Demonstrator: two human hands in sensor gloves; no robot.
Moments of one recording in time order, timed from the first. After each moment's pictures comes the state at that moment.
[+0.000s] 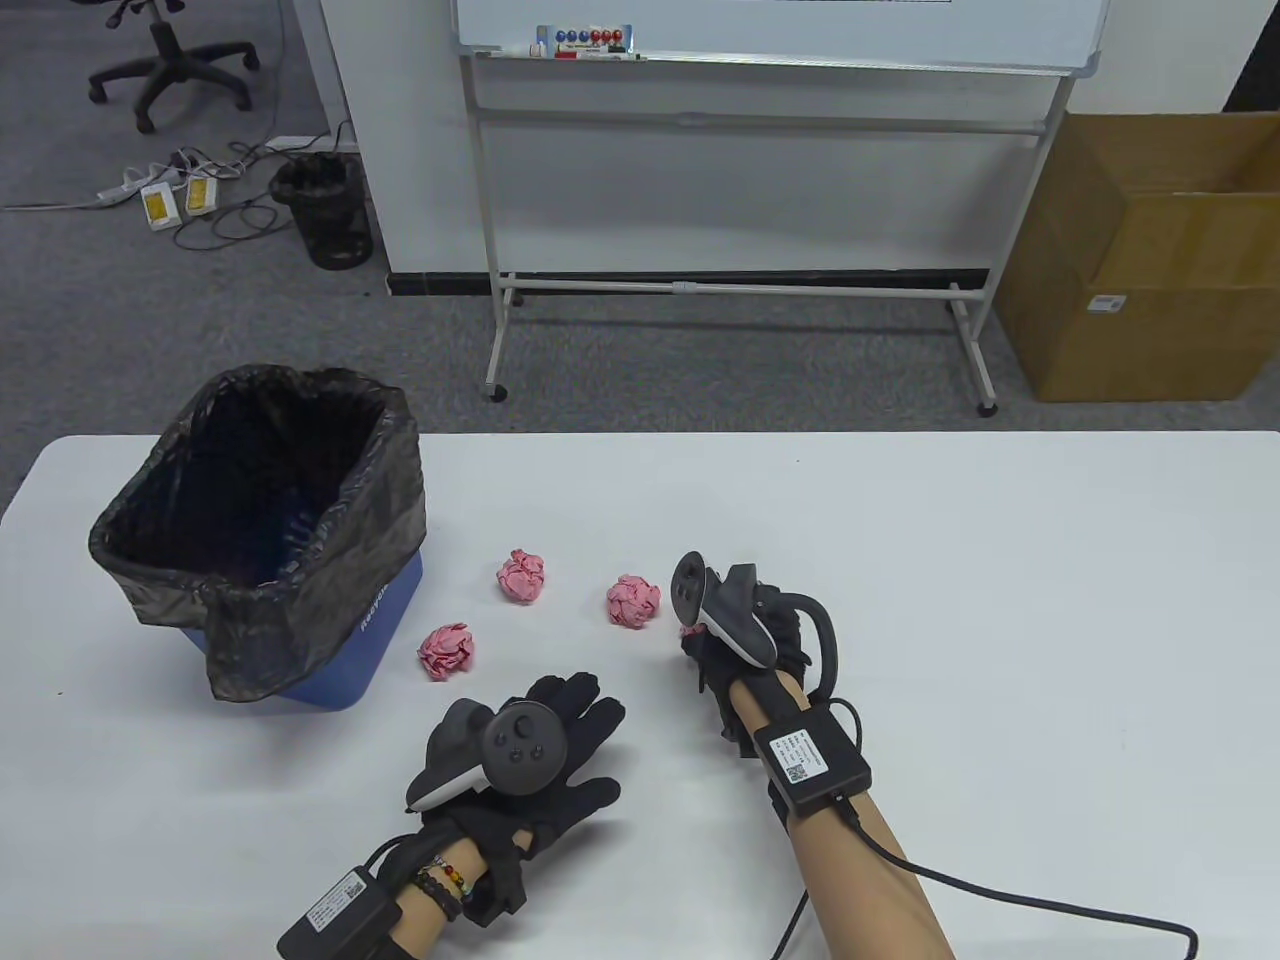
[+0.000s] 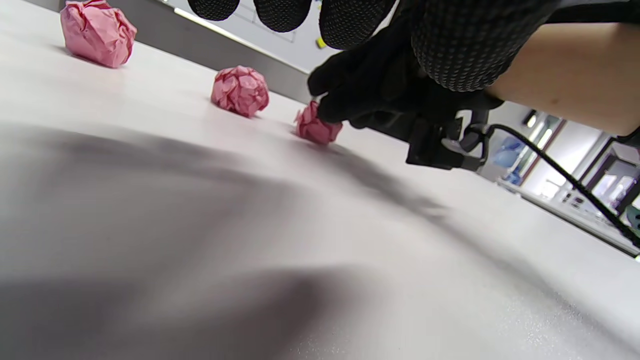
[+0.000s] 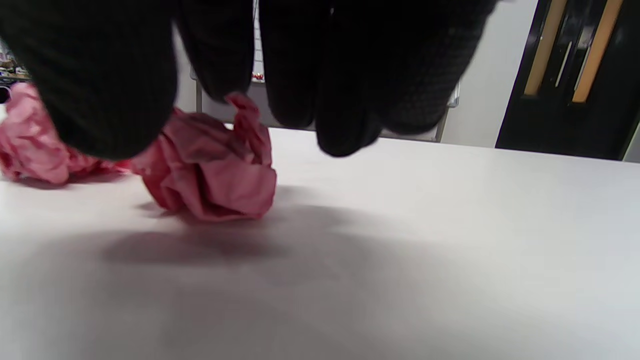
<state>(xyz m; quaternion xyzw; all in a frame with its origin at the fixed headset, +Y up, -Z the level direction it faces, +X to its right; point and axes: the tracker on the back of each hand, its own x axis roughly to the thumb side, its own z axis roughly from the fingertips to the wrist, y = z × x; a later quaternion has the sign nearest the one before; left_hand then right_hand) -0.149 -0.729 -0.338 -0.09 -0.26 0.16 0.95 0.064 -0.729 -0.470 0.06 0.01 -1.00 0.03</state>
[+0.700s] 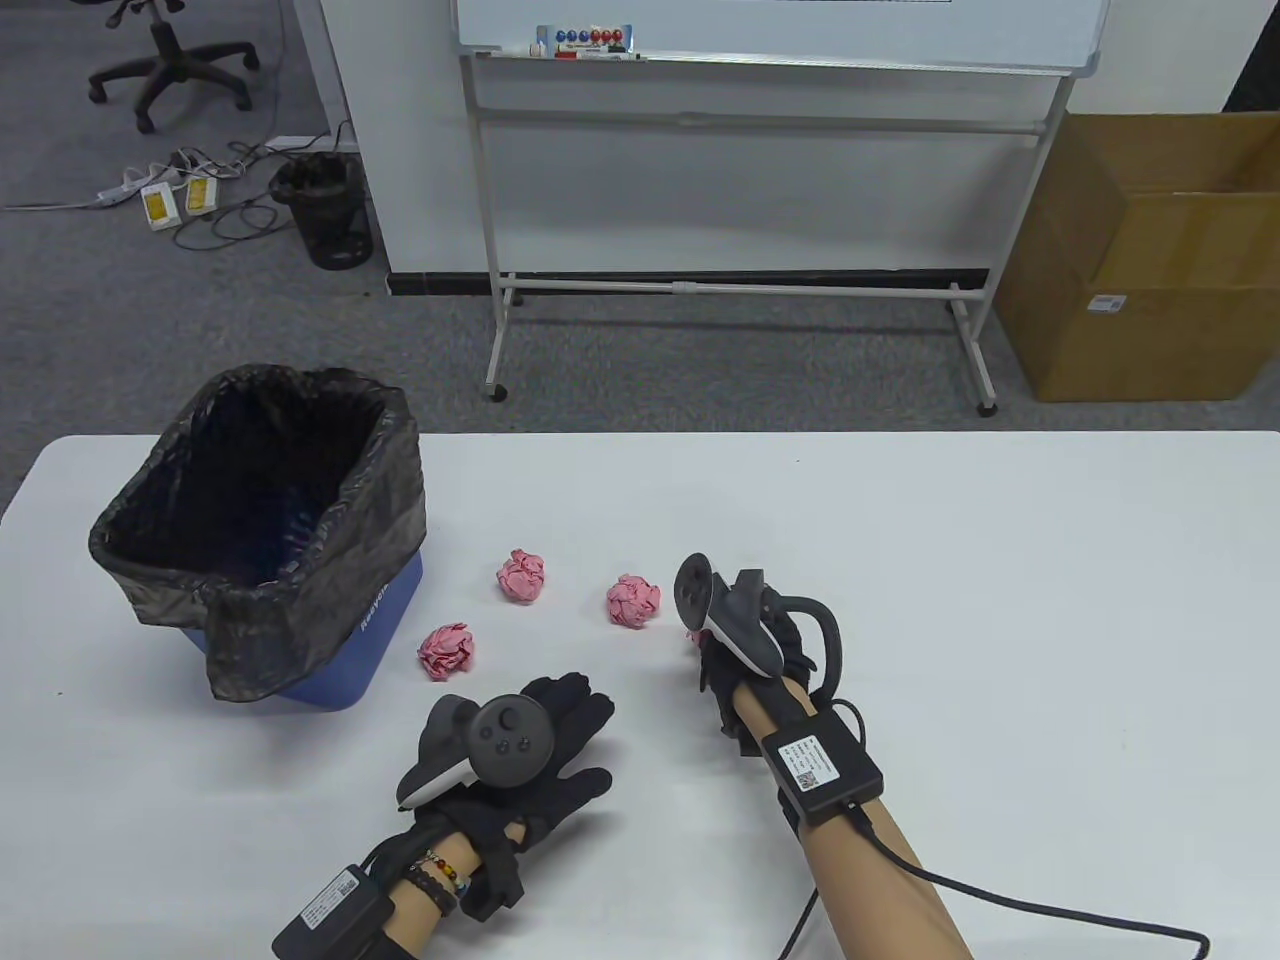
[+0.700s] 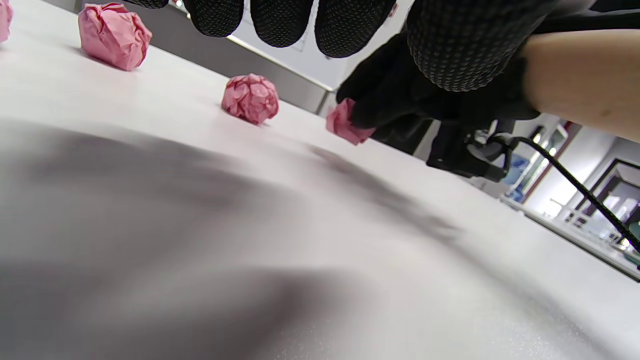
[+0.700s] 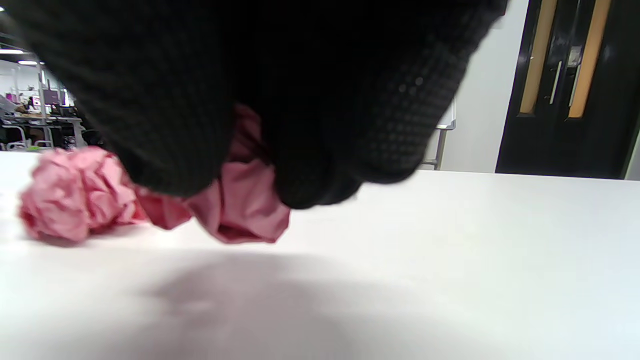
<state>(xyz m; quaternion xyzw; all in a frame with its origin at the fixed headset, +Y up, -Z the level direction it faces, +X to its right) -0.157 -0.730 -0.343 -0.09 -0.25 0.19 0.95 0.069 -0.705 -0.451 0.05 0.04 -1.00 0.00</state>
